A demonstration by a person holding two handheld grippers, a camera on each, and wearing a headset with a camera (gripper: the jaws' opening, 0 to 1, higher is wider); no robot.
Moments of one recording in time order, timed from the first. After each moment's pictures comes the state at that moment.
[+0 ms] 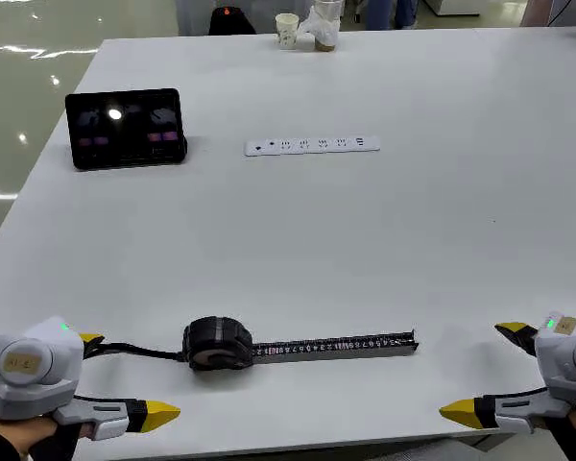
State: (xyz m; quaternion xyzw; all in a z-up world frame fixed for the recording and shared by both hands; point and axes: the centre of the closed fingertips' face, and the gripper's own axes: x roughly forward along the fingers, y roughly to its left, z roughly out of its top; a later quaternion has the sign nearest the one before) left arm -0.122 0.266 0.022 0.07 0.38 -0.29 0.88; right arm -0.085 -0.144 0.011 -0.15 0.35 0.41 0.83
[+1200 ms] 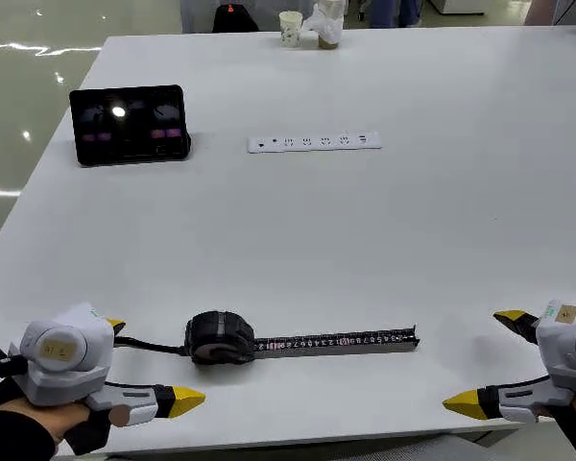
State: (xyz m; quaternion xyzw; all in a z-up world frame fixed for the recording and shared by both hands) left arm -0.115 0.236 0.030 0.08 0.37 -0.28 0.88; right arm -0.079 -0.141 0.016 -0.18 0.34 0.44 0.81
